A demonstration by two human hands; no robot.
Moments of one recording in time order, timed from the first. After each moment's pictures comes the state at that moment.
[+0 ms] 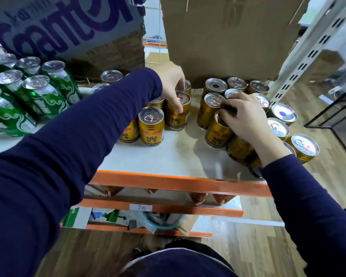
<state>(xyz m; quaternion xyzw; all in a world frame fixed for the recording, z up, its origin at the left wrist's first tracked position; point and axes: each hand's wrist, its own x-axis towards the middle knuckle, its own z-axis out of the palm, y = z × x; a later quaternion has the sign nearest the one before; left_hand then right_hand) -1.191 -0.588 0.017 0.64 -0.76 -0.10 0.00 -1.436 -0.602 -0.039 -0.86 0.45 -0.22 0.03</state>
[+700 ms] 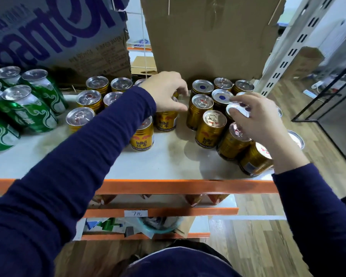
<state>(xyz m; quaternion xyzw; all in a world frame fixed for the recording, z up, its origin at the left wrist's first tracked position) -1.216 -0.570 0.009 0.59 -0.80 -0.05 0.08 -1.474 -0.586 -0.018 -0.82 0.47 -0.30 0.09</state>
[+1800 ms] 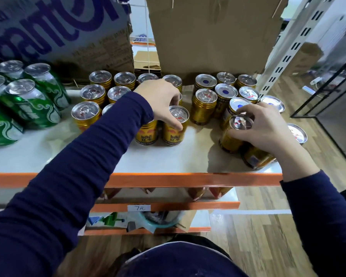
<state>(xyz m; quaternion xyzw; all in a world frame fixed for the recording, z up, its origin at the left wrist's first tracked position) -1.210 -0.535 0.001 0.62 -0.78 -0.06 0.03 -1.485 -0.563 -0.025 -0.82 0.55 -0.15 0.09</state>
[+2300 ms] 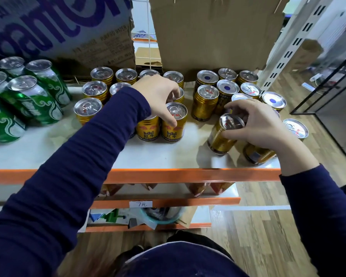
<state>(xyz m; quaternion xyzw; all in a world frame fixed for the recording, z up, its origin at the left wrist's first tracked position) -1.199 -0.529 0.002 0.62 -0.77 -0.11 0.05 -1.476 -0.558 -0.023 -0.85 0.47 -0.17 0.16</state>
